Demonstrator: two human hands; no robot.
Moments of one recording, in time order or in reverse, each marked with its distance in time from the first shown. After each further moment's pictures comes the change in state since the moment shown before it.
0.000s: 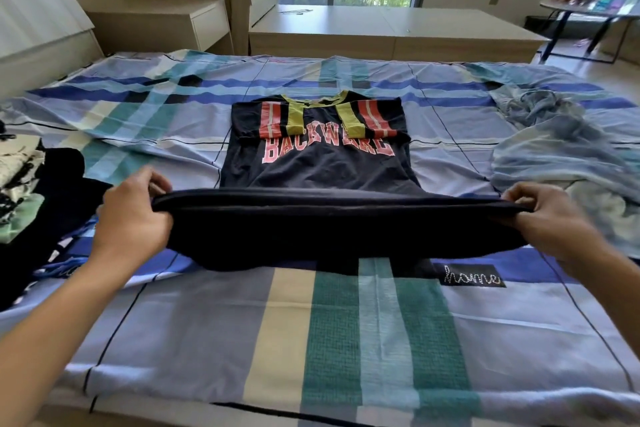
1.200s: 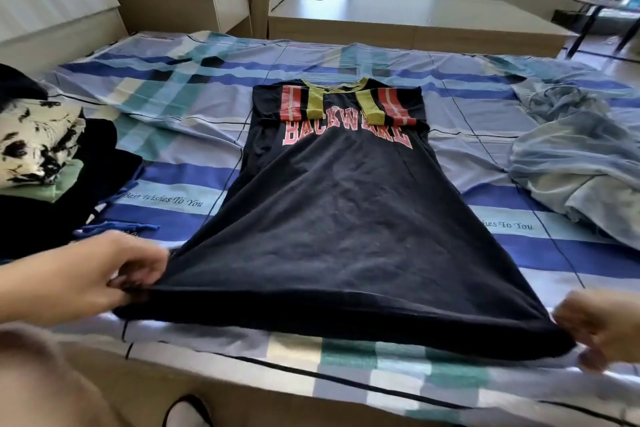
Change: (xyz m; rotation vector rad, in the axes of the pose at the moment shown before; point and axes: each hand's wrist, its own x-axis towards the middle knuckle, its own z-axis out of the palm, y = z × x) left_hand -0.042 -0.098 -0.073 0.153 -0.819 0.557; right_hand -0.055 0.084 -0.051 -1.001 -0.901 0.137
